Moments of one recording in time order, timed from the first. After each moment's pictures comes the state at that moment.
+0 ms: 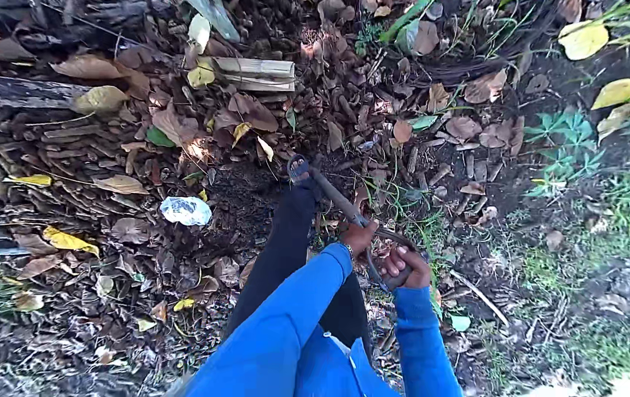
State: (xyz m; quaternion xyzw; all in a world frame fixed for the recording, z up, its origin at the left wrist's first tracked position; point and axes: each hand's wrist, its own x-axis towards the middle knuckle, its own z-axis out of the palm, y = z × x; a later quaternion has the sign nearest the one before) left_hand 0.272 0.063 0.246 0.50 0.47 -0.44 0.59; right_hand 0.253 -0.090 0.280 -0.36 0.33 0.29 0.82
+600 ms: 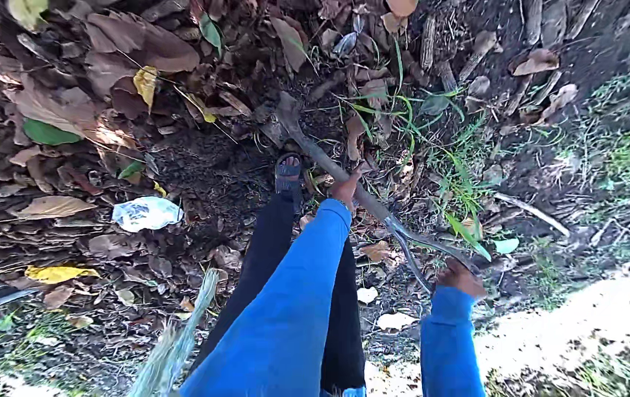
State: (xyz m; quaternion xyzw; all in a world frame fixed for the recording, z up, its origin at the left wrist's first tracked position) left_hand 0.220 0.000 -0.041 0.36 0.66 -0.36 0.55; right_hand 0.132 -0.234 0.099 -0.64 0.69 0.03 0.33
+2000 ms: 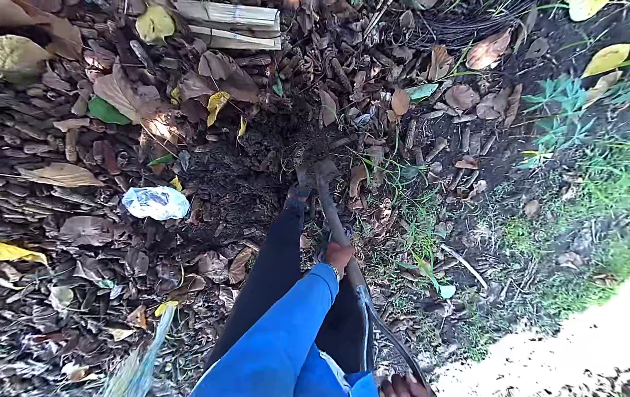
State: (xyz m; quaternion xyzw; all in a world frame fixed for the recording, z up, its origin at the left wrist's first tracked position) left_hand 0.133 0.067 0.168 0.37 0.59 -0.42 0.58; right_hand 0.019 -0.101 0.398 -0.32 0.50 0.20 0.78
